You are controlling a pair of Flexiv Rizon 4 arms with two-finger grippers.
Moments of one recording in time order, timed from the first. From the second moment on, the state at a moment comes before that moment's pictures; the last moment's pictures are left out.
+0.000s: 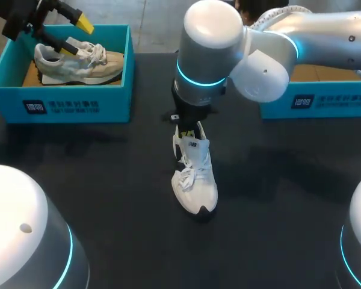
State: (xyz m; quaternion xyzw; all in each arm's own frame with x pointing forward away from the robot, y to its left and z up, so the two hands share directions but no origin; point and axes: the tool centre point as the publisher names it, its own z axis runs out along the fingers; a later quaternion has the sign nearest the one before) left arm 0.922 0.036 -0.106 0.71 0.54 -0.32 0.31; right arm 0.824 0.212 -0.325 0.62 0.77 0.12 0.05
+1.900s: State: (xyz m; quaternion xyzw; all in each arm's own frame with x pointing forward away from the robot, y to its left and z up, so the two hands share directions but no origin) left arm 0.918 0.035 -0.104 0.71 0.55 -0.32 0.31; right arm 0.855 0.197 -0.376 0.63 0.77 0.04 0.04
